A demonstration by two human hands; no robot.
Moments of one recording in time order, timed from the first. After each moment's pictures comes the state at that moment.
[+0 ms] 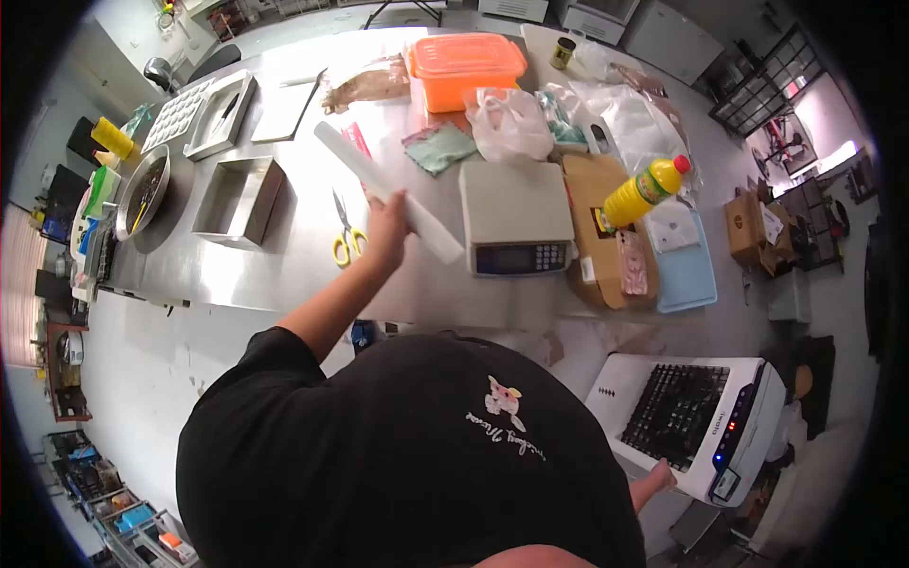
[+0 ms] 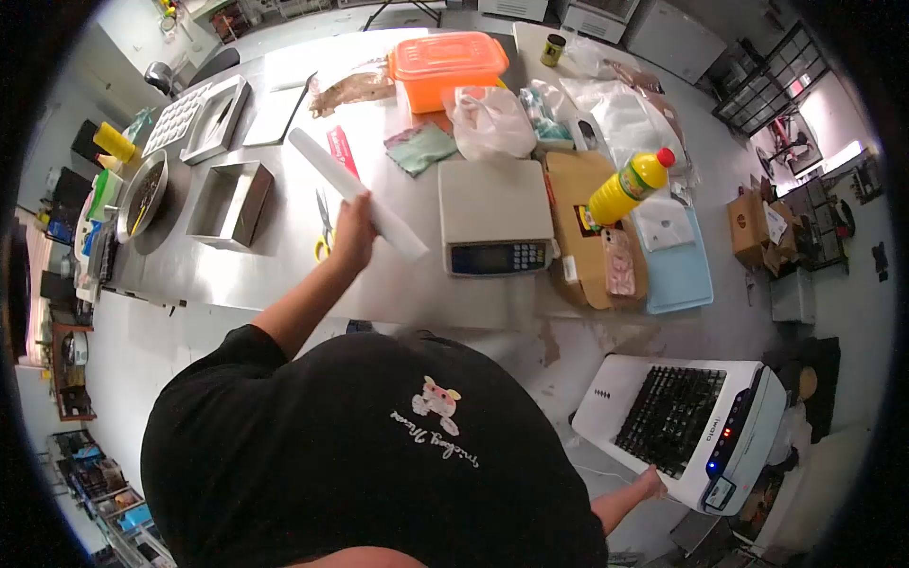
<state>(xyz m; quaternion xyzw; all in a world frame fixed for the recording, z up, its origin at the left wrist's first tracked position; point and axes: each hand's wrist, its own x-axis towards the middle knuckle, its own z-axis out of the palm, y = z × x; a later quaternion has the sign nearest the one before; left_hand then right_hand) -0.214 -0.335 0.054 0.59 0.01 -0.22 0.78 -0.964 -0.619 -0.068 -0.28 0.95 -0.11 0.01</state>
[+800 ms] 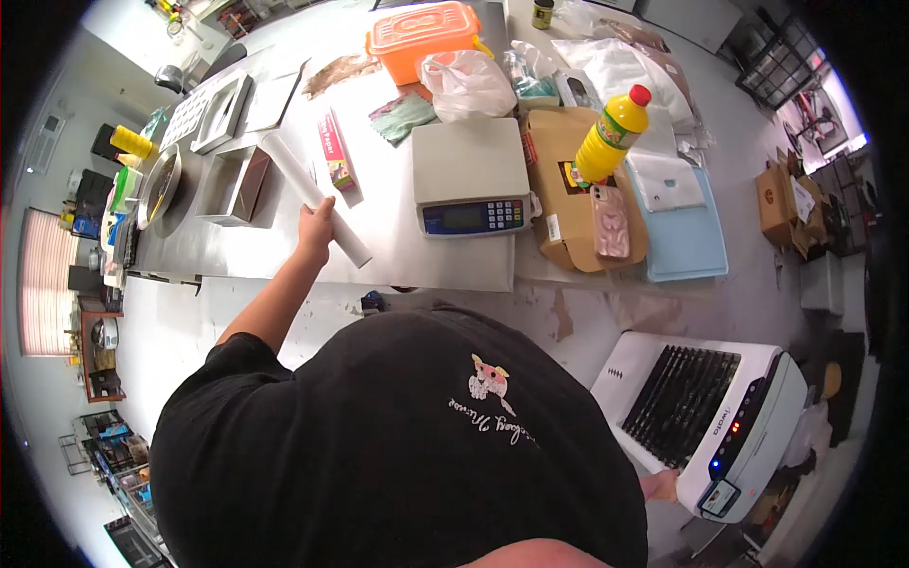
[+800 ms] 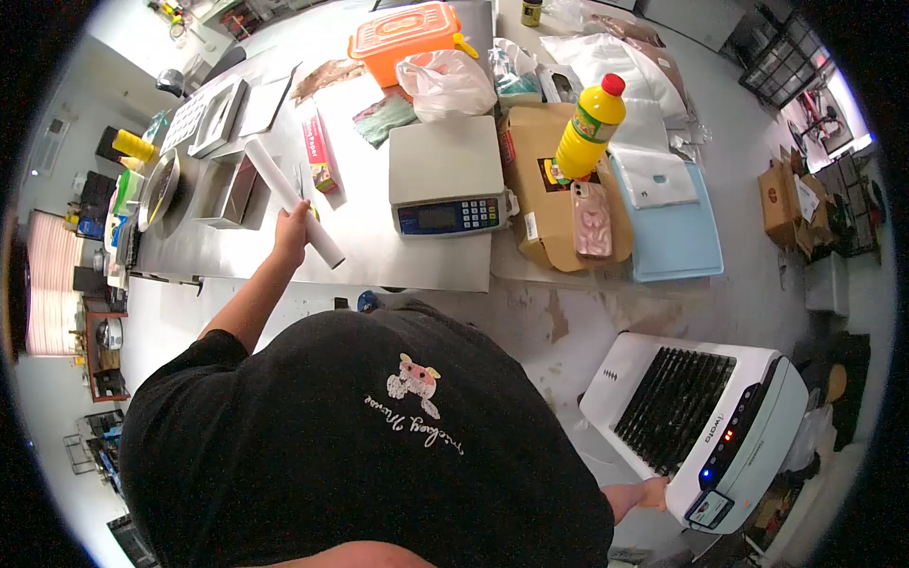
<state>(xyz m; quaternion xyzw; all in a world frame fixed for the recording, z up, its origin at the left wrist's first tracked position) -0.251 -0.303 0.029 0.78 0.08 -0.13 0.61 -1.002 -0.661 -0.116 -0.27 0.90 -0.08 0.33</state>
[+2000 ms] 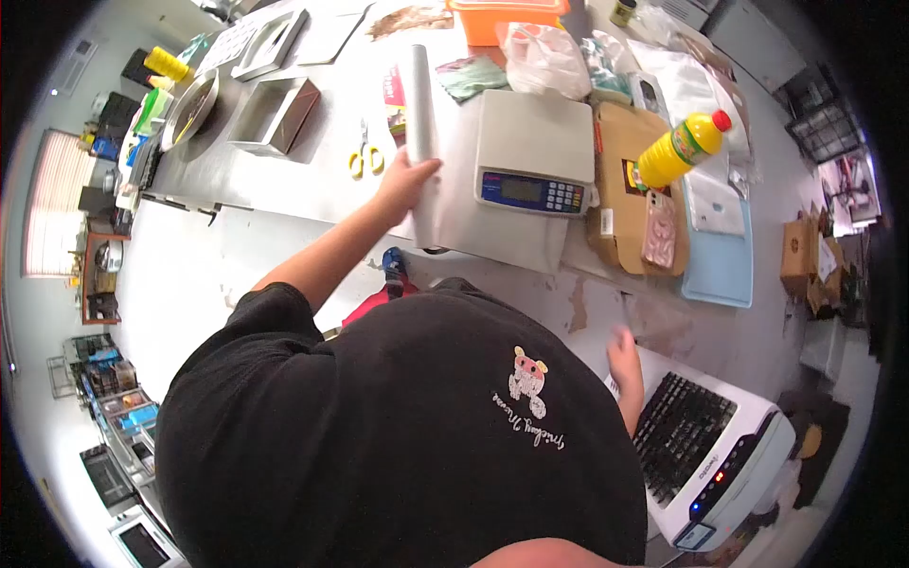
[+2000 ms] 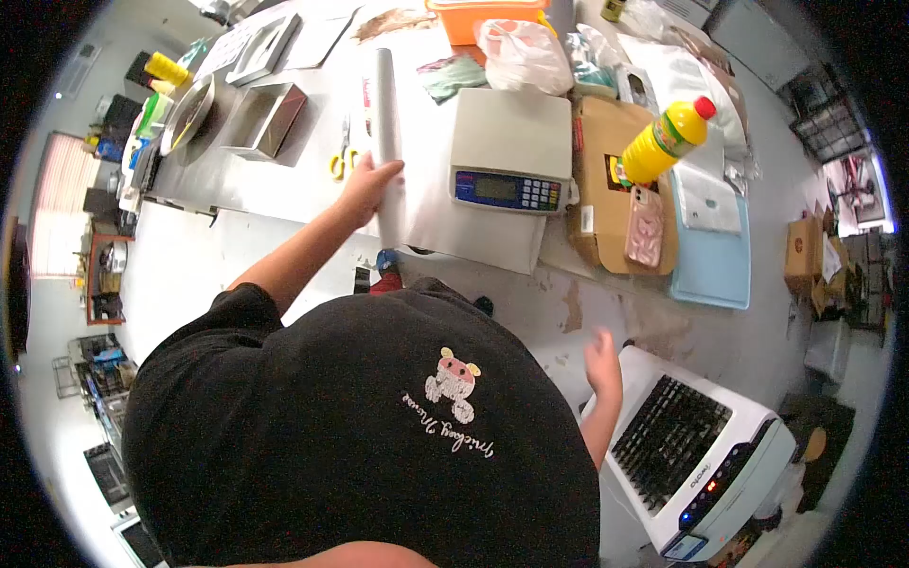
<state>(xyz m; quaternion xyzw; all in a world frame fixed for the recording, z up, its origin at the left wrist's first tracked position) -0.304 -0.342 0.049 0.74 -0.01 -0.23 0.63 -0.693 -0.632 -0.052 -0.79 0.41 0.08 0.45</state>
